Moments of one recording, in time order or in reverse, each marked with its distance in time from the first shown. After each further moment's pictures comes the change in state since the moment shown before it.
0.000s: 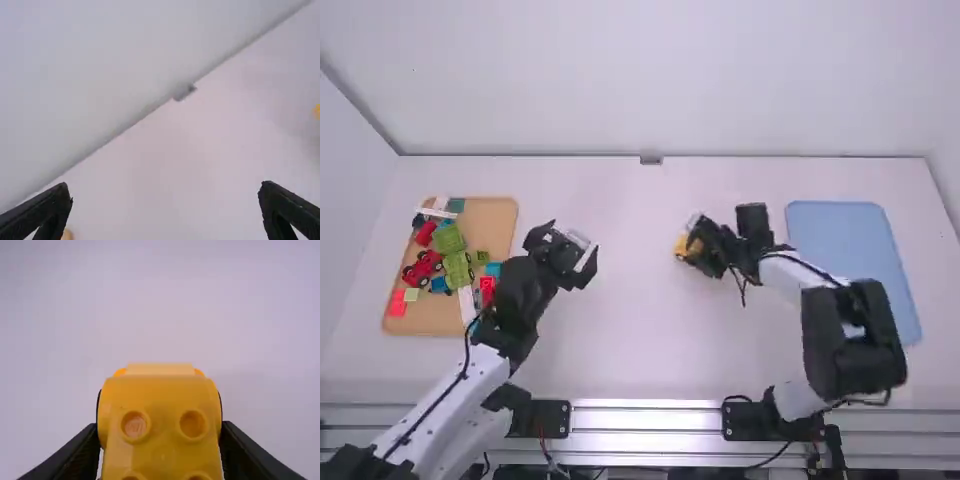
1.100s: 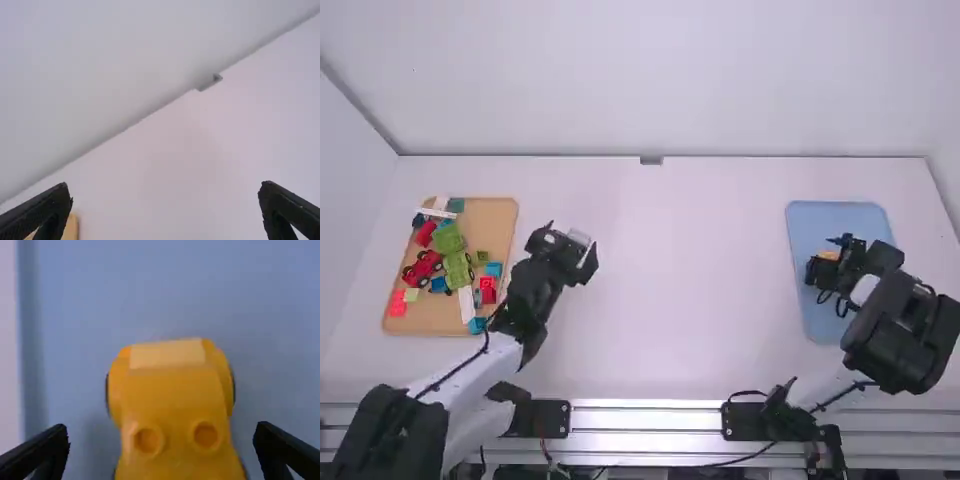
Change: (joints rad) left arm 0.000 0.217 -0.032 0.230 -0.080 -0.019; right arm -0.727 0.159 -0.059 0.153 0.222 0.386
